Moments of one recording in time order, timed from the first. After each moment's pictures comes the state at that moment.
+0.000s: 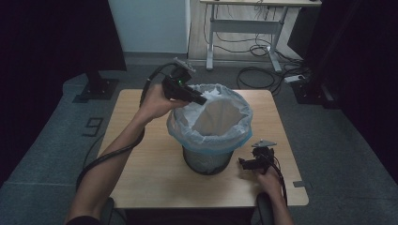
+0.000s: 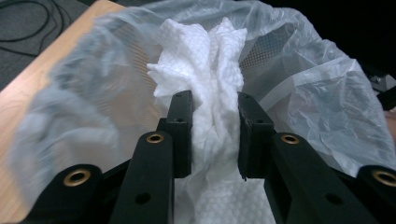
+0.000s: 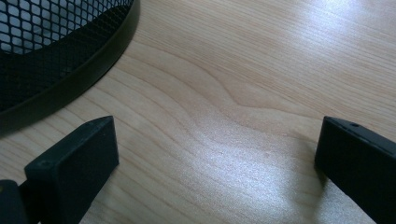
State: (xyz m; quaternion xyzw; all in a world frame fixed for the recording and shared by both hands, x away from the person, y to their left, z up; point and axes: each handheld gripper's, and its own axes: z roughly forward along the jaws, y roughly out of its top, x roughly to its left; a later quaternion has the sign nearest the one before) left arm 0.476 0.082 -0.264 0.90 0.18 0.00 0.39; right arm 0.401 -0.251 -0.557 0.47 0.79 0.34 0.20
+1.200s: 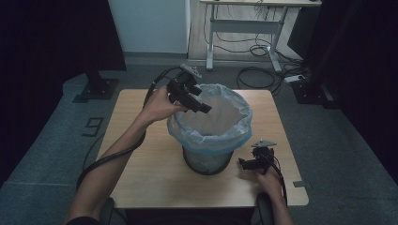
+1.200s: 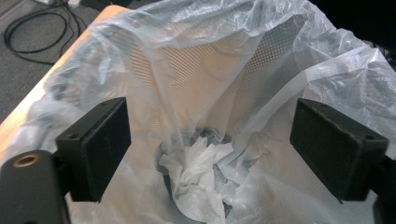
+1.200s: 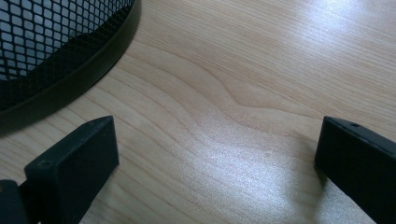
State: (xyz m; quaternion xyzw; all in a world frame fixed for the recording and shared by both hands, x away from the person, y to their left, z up) left arm 0.466 0.078 -0.264 0.91 0.17 0.04 0.38; right arm 0.401 -0.251 -0.557 0.47 0.80 0.34 0.19
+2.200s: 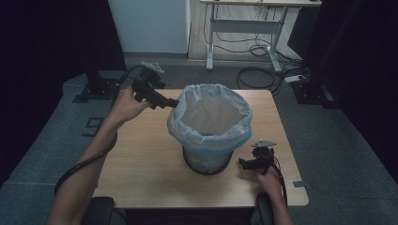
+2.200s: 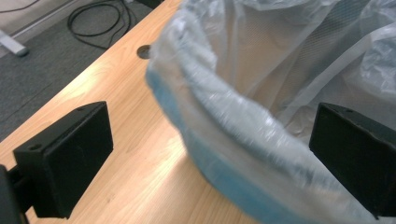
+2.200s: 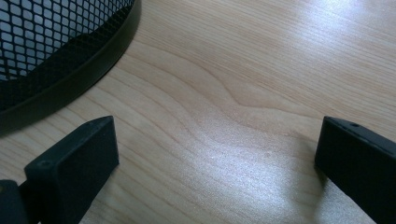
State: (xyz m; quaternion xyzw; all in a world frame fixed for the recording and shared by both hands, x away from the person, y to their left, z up) left arm 0.468 0.170 -0.267 0.88 0.25 0.09 0.39; right arm 0.401 -0.251 -0.557 0.47 0.79 0.34 0.19
